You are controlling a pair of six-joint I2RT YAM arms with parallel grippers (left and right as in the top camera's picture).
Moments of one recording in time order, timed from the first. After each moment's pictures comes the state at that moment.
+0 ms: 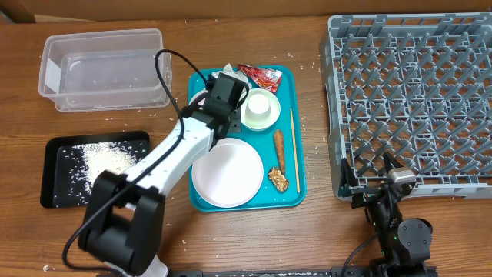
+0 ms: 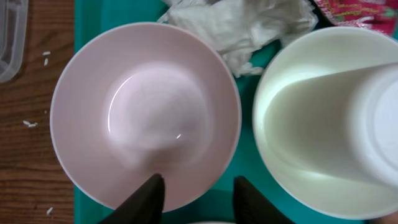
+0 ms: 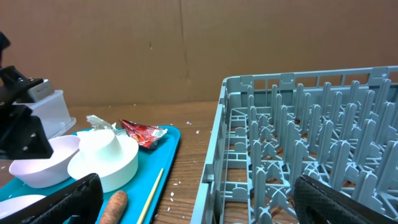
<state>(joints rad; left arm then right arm) -0.44 1.78 1.21 -0.51 -0.22 -0.41 0.13 0.01 0.02 -0.03 -0.06 0.12</state>
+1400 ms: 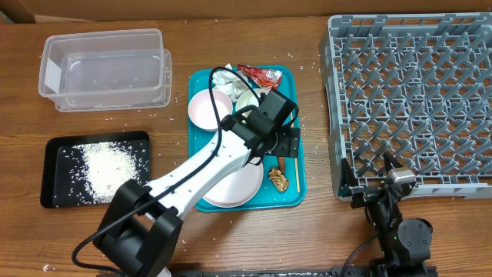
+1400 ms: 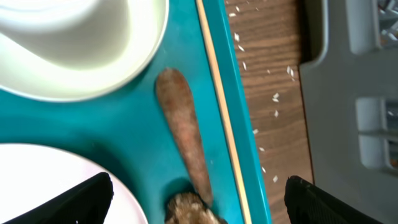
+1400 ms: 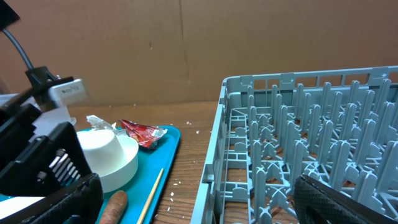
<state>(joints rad) -0.70 1.79 1.31 -0.63 0.05 -0.56 0.13 0.01 0.02 -0.03 -0.06 0.12</state>
